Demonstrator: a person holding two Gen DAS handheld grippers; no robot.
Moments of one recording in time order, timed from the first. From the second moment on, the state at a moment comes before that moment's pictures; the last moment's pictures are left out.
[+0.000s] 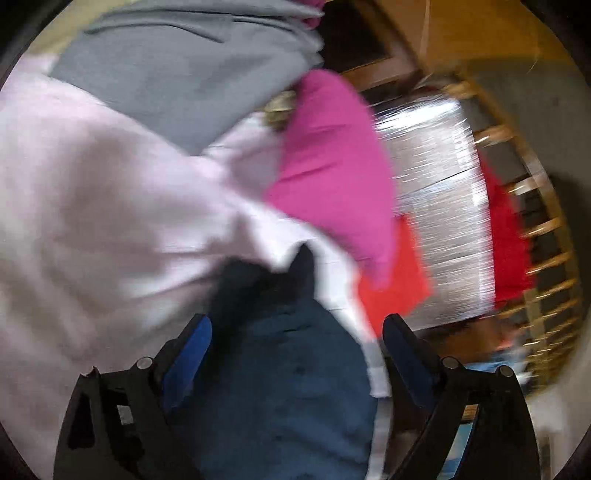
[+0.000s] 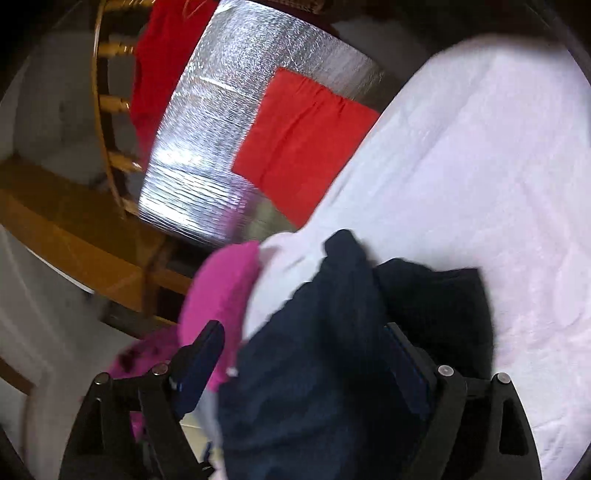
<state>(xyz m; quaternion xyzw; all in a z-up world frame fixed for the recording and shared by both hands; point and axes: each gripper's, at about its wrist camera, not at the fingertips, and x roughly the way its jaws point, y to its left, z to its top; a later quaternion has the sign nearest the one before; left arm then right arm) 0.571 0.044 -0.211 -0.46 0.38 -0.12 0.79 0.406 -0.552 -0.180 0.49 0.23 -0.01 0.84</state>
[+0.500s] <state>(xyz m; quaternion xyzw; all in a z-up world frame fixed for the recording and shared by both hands) 0.560 -0.013 -0.237 -0.17 0.50 -0.01 0.85 0.416 -0.523 -0.231 0.42 0.37 -0.01 0.83</state>
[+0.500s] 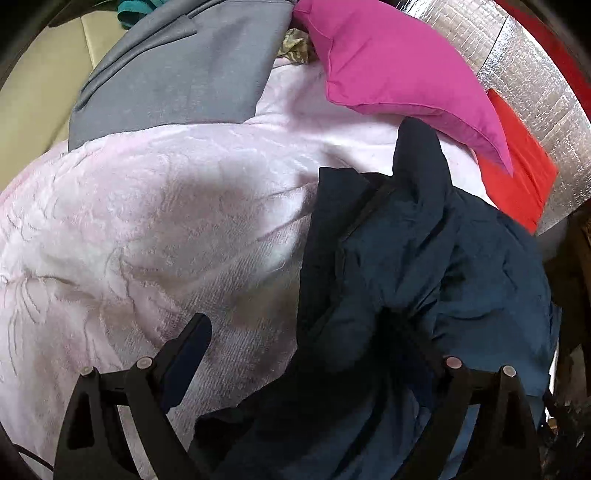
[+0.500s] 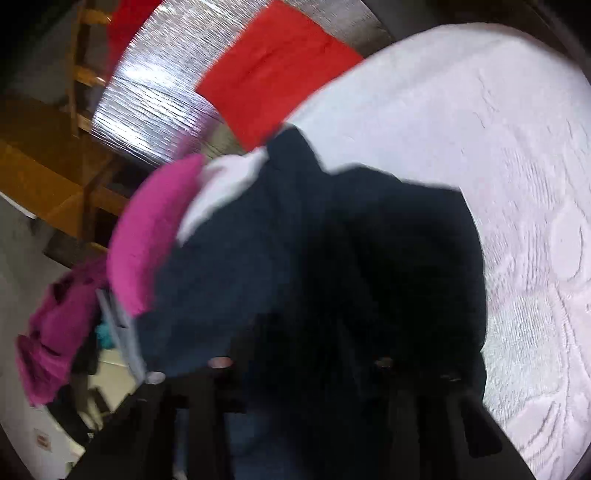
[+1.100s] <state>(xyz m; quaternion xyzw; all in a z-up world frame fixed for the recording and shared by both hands) 0.538 0.024 -0.211 -0.30 0.52 -0.12 0.79 0.346 -0.594 -0.224 0.51 0.36 0.00 0.78</state>
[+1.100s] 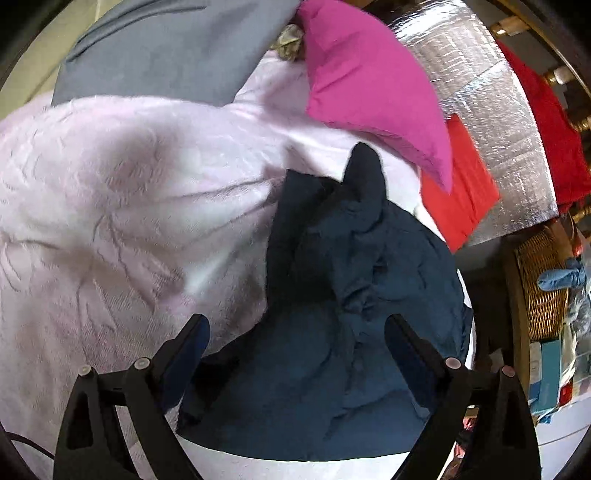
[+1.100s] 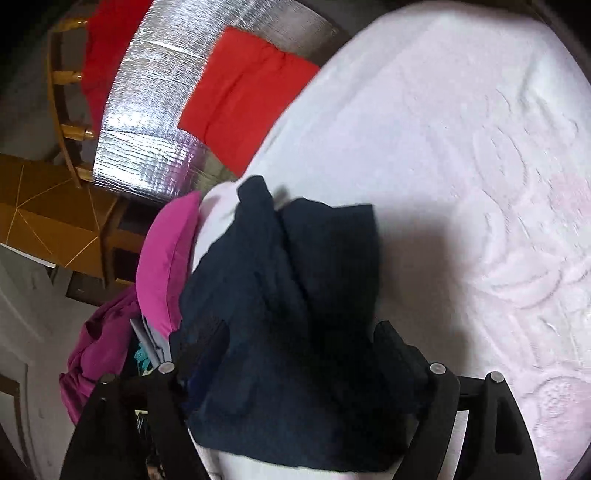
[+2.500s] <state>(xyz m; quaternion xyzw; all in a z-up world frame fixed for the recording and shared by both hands) 0.544 -0.026 -0.223 -0.28 0.51 -0.18 0.79 0.399 -0.509 -0.224 0.40 0.38 0.02 0.83</state>
